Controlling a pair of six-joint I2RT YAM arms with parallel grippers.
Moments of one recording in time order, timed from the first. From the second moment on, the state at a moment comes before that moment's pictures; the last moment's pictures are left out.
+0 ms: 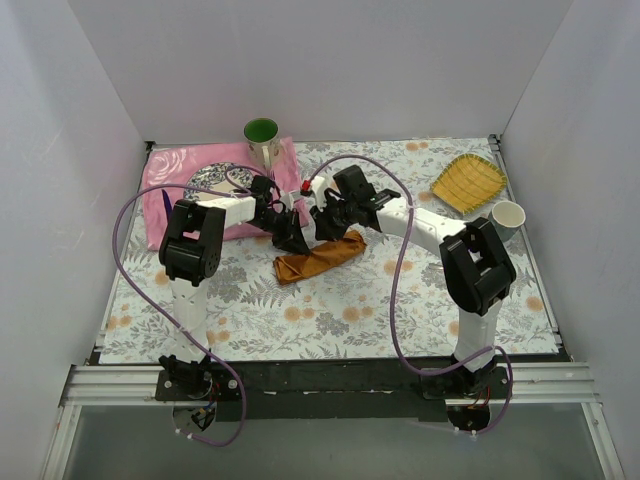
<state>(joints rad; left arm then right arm) -0.30 2.16 1.41 -0.52 0.83 -0.26 0.67 1.91 1.40 -0.32 -0.47 -0.26</state>
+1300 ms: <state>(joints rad) -0.12 1.75 1.23 -0.39 1.08 -0.29 0.67 1.97 1.27 -0.24 -0.41 -0.11</state>
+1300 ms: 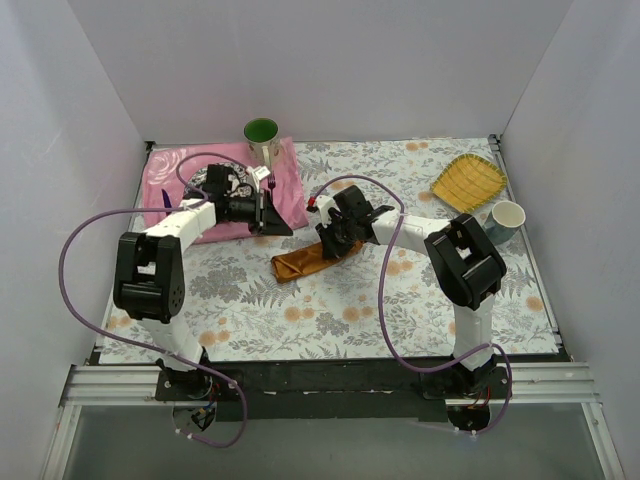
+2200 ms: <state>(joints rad) -0.20 2.06 1.12 -0.32 1.00 -0.36 0.68 1.92 1.29 -0.27 -0.41 -0.13</state>
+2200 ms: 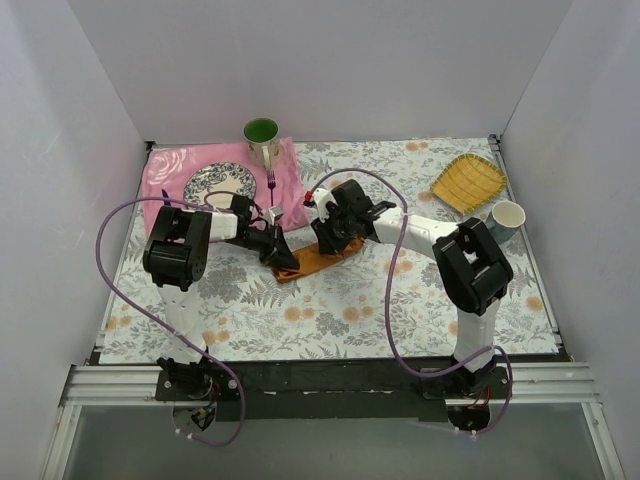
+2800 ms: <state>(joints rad) -0.20 2.07 1.13 -0.33 1.00 -0.35 0.80 1.91 1.23 -0.19 0.09 -0.32</state>
